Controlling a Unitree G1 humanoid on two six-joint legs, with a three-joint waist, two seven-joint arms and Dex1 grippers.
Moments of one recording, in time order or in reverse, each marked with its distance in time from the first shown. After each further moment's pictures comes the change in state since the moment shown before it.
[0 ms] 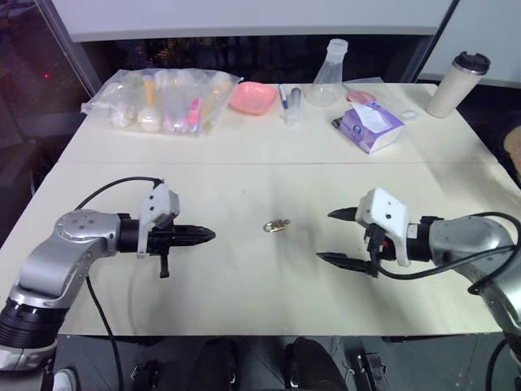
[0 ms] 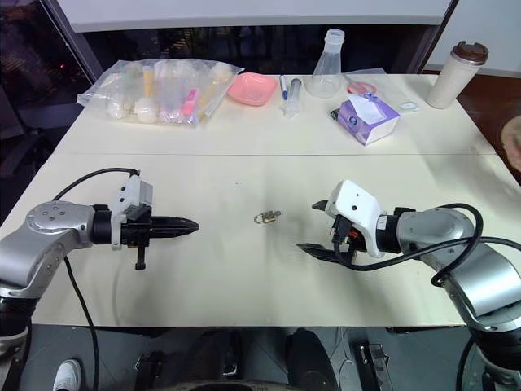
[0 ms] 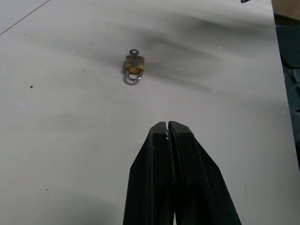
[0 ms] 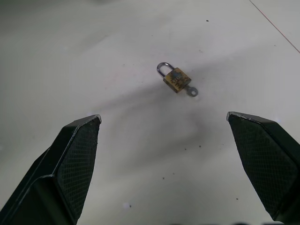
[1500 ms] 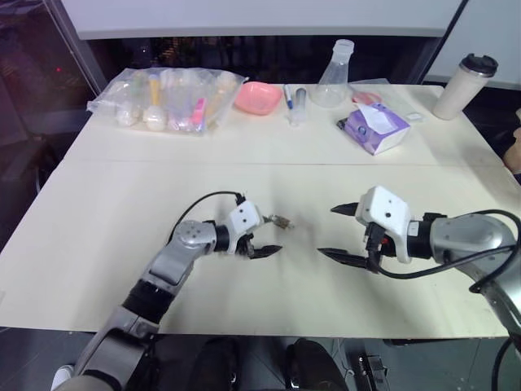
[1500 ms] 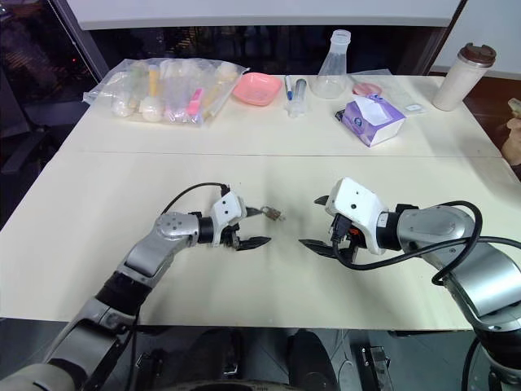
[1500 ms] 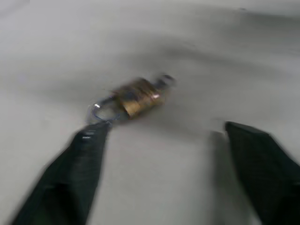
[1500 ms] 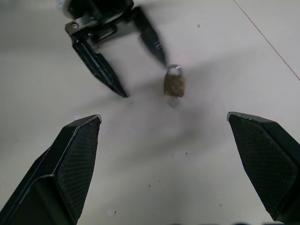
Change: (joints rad) left arm -0.239 -0.518 -0.370 0.443 0.418 -0.313 0.315; right arm 0.033 -0.011 0.003 -0.049 0.006 0.005 -0.090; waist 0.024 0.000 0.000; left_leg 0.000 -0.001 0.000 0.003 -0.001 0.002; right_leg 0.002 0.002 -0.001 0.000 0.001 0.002
